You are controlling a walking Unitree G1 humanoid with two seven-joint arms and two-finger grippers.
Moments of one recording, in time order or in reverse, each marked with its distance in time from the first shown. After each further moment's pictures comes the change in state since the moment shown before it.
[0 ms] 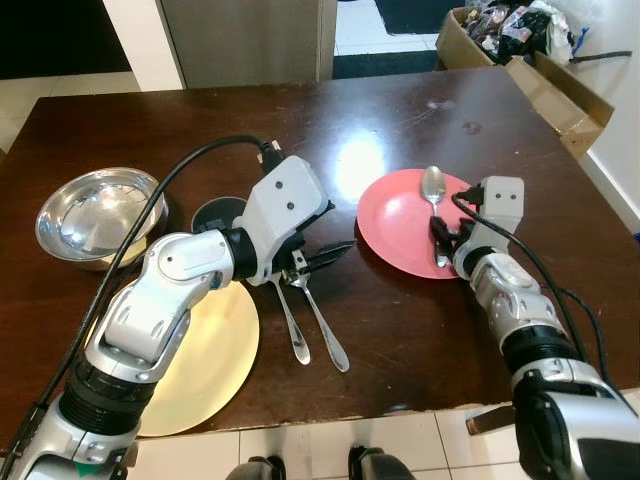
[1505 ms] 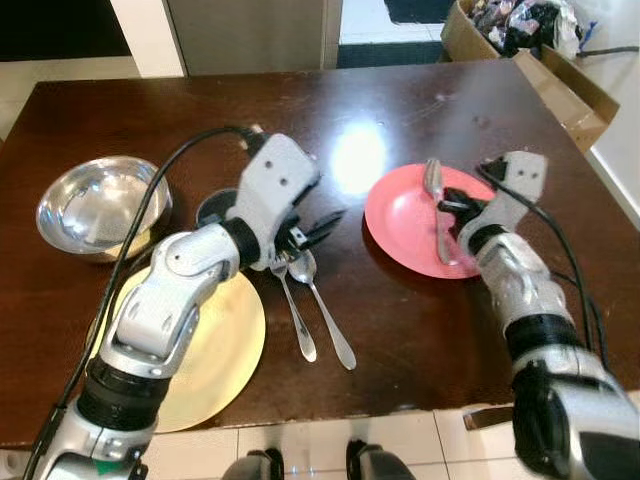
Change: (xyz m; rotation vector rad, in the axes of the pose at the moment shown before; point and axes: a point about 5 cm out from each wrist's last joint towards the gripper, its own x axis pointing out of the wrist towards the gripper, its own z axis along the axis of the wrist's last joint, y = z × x) left arm -0.001 0.024 -0.010 -0.105 0.006 0.309; right arm -0.011 0.011 0.045 0.101 -0.276 0.116
